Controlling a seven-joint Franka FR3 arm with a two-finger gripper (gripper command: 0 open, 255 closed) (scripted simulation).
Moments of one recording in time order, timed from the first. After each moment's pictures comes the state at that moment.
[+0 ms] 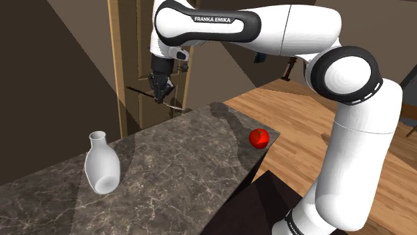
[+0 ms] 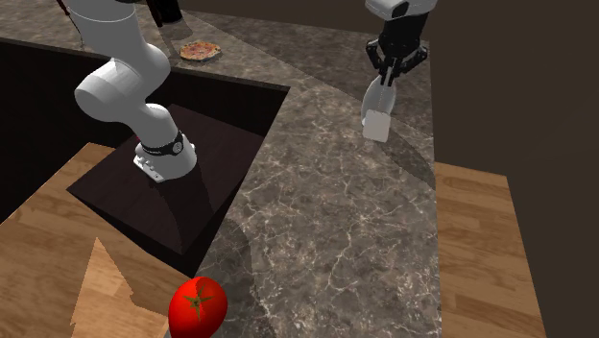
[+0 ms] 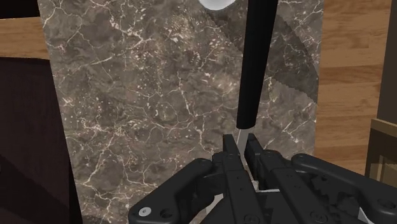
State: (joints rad) arm 0.11 0.31 0.34 -1.46 -0.04 1.76 1.83
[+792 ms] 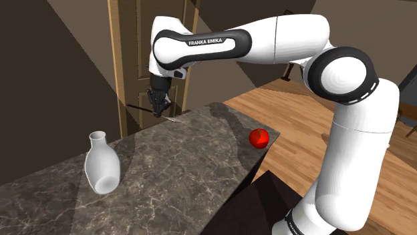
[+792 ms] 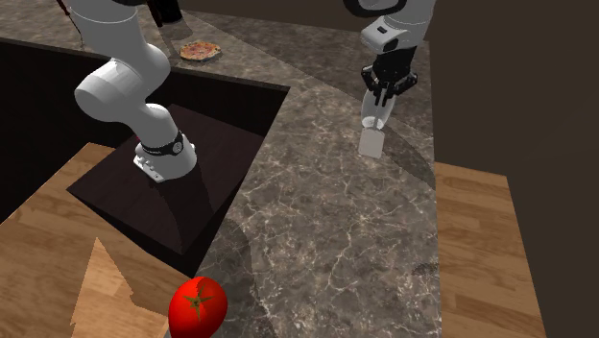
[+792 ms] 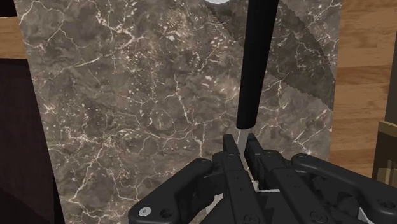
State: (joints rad) arm 0.11 0.32 0.33 -1.59 -0.04 1.92 1.84
